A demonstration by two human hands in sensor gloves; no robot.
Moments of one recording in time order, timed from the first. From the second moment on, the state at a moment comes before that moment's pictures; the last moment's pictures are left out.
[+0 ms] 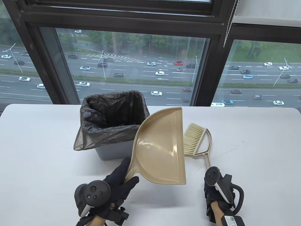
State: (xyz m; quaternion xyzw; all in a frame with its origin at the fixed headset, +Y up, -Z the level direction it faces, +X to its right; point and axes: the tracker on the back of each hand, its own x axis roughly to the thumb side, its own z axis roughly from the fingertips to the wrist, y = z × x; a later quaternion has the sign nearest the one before) left_hand -0.166 -0.649 -0.261 0.13 -0.16 0.36 0.91; right_hand 0.234 -0.751 -0.327 -0.16 0.06 0.98 0.07
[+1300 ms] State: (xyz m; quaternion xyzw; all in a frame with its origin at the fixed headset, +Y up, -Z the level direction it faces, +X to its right) left_hand -0.142 -0.764 -0.312 -0.15 -0.03 0.25 0.96; right_hand 0.259 -0.682 -0.279 -0.07 -0.14 0.95 0.29
